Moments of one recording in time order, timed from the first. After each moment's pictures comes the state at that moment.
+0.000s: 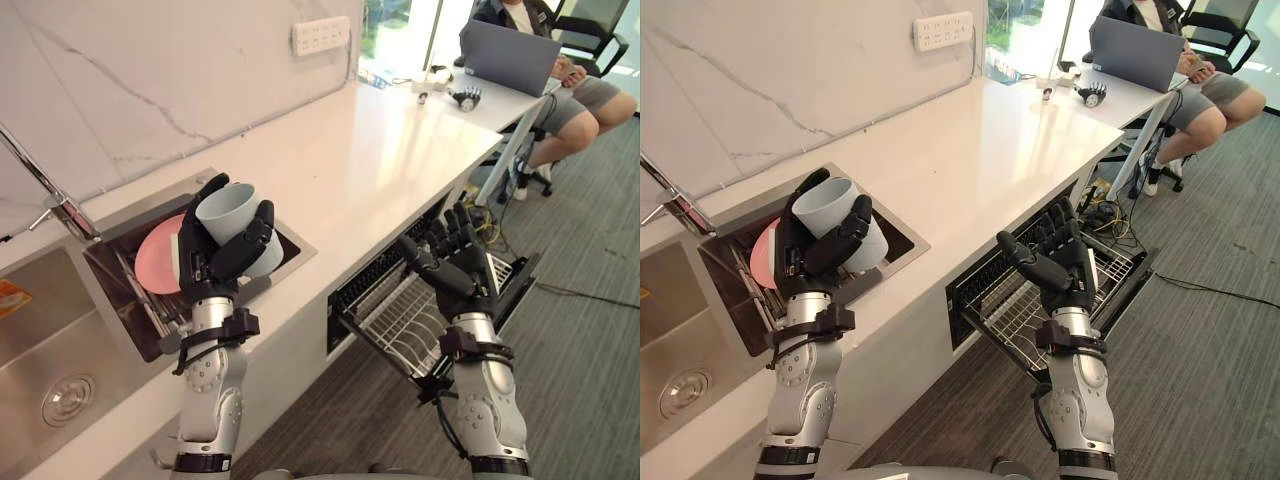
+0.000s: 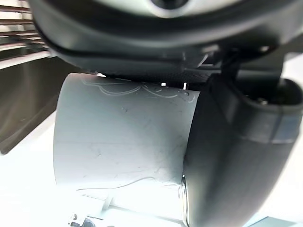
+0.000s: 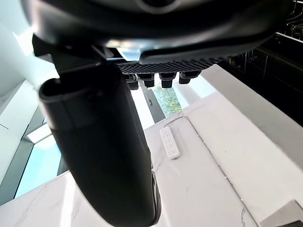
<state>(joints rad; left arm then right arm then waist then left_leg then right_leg) 0.05 0.02 -0.03 -0.22 -0.33 -0.22 0.22 0.07 -0.01 -0.14 -0.10 0.53 -0.08 0.11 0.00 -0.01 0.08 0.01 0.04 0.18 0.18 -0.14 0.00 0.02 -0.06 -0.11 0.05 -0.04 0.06</state>
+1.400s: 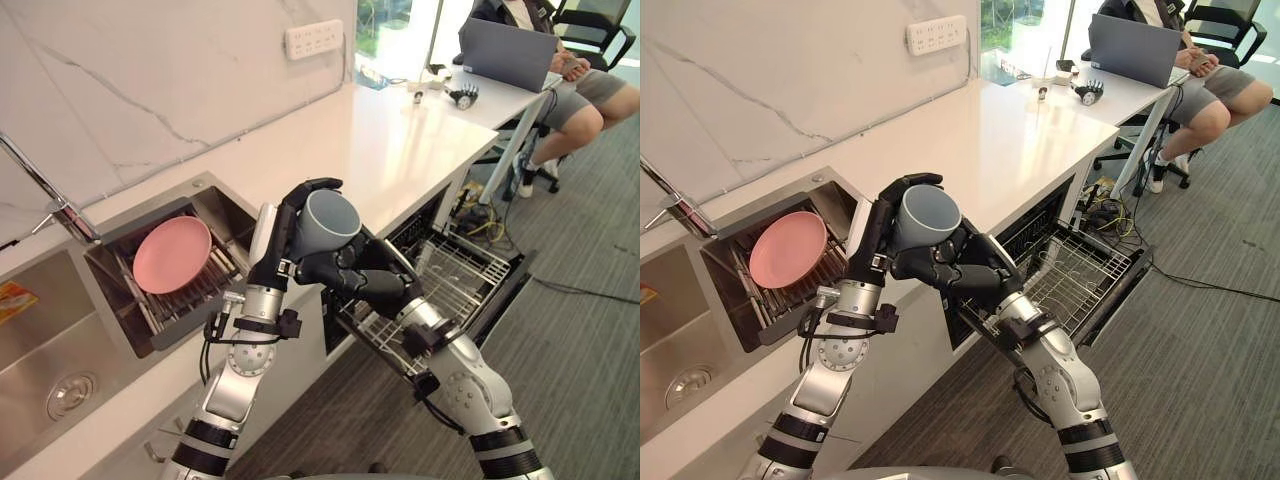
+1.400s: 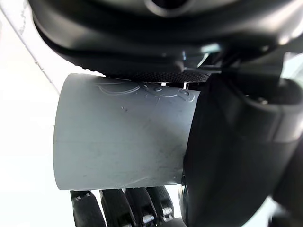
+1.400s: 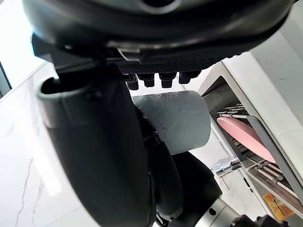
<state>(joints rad) -0.11 0.16 -0.25 -0.08 0.30 -0.28 0.22 -0.08 -0.18 0.18 -0.11 0.71 0.18 0.31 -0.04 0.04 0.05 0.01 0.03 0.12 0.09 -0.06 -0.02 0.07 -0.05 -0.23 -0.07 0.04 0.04</state>
